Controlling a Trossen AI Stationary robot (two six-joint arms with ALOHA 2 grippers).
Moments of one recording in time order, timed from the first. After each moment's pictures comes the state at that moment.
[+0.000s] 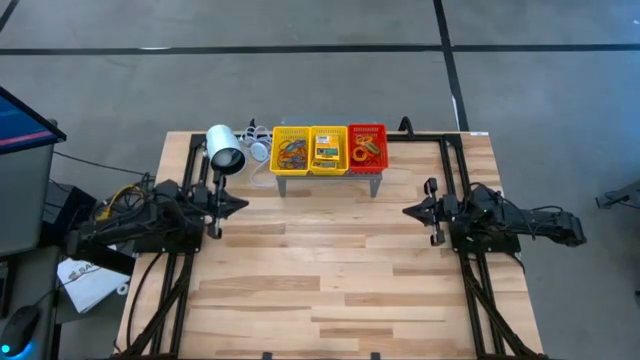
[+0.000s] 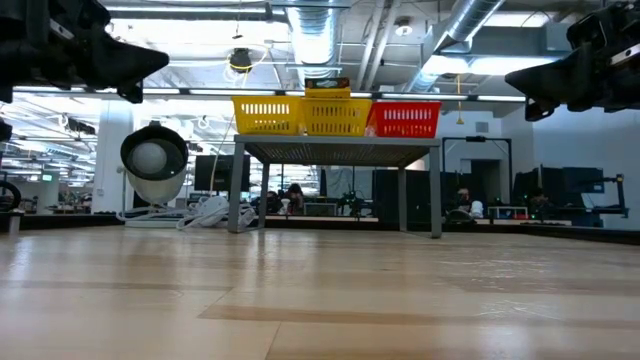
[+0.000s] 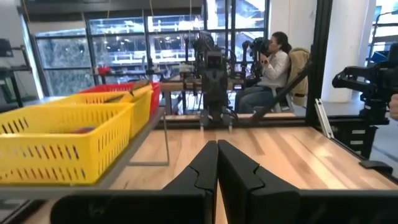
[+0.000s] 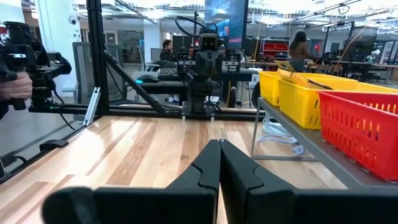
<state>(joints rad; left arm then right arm) 0.29 0.07 0.07 0.10 0.23 0.02 -0.10 0.00 0.01 0.06 -0.11 -0.04</state>
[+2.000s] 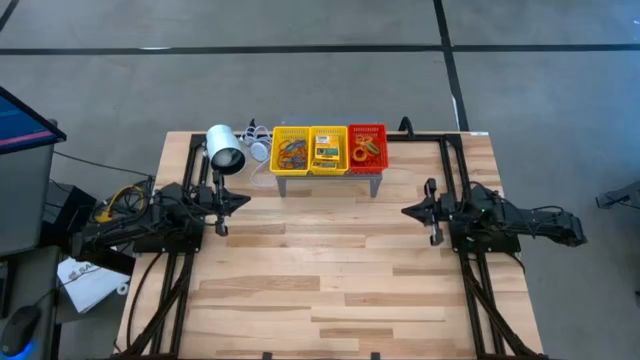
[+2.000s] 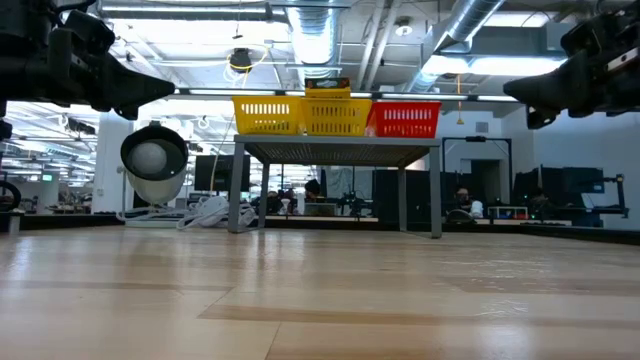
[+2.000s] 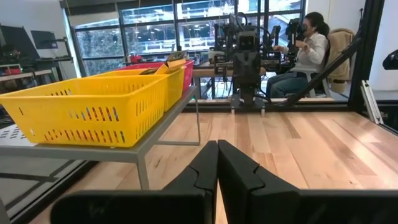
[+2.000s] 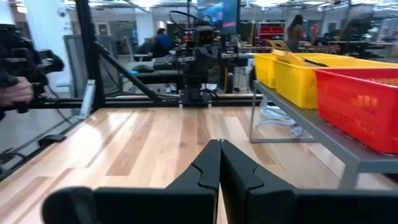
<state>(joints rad) 0.29 0.00 0.01 0.03 0.10 0.07 -0.10 0.00 0.02 0.00 -0.09 0.00</state>
